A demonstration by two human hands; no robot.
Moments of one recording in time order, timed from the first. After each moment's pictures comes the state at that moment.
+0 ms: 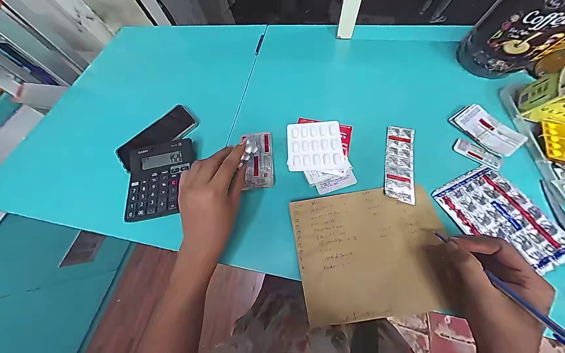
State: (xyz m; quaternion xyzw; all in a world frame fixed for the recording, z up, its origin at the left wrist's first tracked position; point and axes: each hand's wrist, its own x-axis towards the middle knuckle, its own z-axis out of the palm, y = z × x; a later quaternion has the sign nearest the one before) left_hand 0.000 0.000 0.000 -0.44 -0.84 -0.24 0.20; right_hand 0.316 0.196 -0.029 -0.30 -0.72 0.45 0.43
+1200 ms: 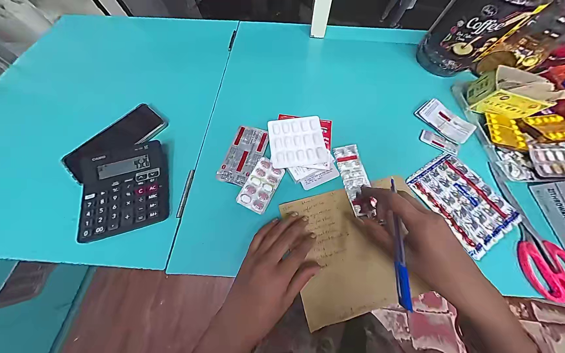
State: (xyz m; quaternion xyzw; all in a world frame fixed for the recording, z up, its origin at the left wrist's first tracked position) left_hand 0.102 -0.013 -0.047 -0.61 -0.72 -0.33 -0.01; right_hand 0.269 0.201 0.001 -0.21 -0.94 0.21 0.18
